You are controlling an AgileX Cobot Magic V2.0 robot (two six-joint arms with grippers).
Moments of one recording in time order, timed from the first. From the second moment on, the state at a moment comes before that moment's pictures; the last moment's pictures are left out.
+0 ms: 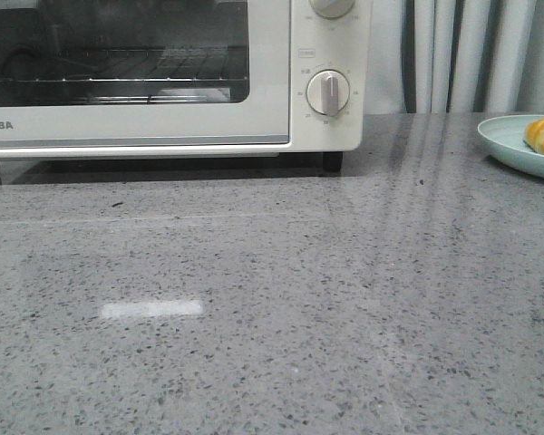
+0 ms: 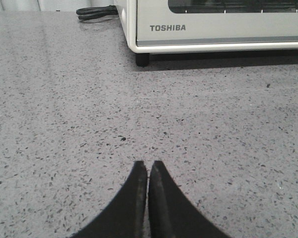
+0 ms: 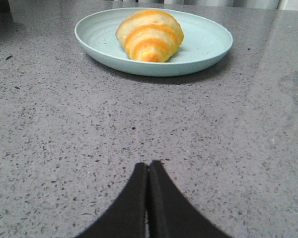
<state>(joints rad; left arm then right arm) -0.12 0.00 0.00 -0.03 0.34 0.09 -0.04 -0.01 0.01 -0.18 0.33 0.10</state>
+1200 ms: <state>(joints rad) -0.16 0.31 -0.46 -0.52 0.31 0.29 -0.04 0.19 -0.37 -0.06 0.36 0.21</state>
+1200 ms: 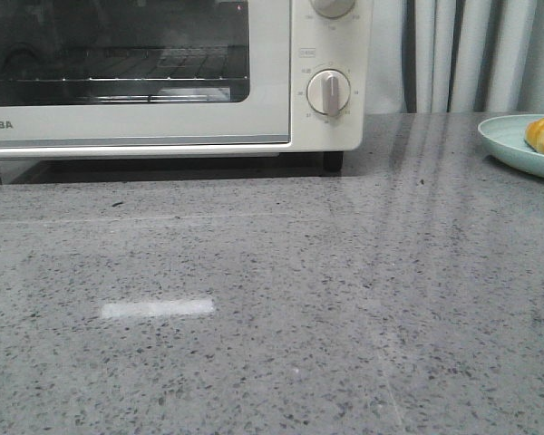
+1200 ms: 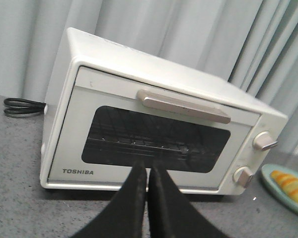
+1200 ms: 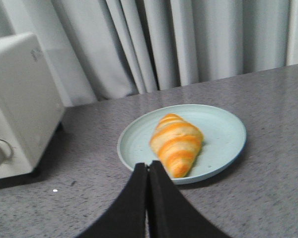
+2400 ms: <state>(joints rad) -0.40 1.14 -0.92 -0.45 0.18 0.43 0.20 0.36 -0.47 -0.22 0.37 0.20</state>
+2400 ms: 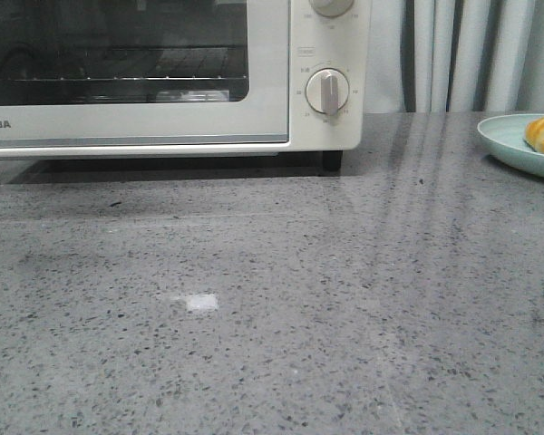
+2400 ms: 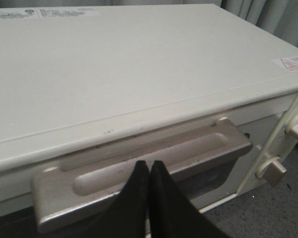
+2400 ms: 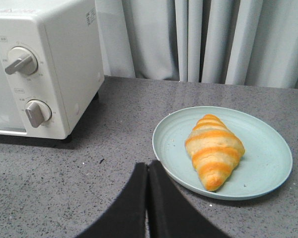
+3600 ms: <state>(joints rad) -0.40 1.17 -0.93 -0.44 0.16 0.43 0.20 0.36 -0.47 -0.22 0.39 0.20</state>
